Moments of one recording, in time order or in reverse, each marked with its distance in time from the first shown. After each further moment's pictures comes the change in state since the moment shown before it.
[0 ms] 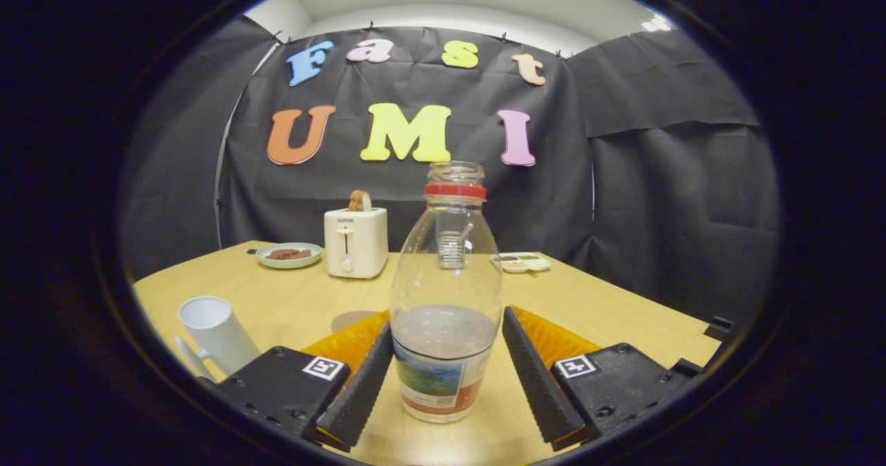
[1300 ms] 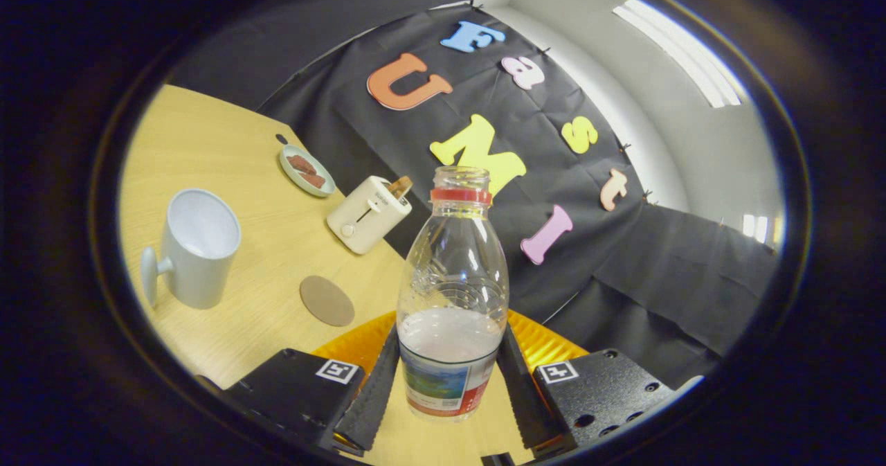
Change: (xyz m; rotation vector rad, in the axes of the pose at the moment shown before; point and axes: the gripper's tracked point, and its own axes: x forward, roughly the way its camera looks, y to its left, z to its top) arm -0.029 0.051 0.060 -0.854 -0.085 -0.070
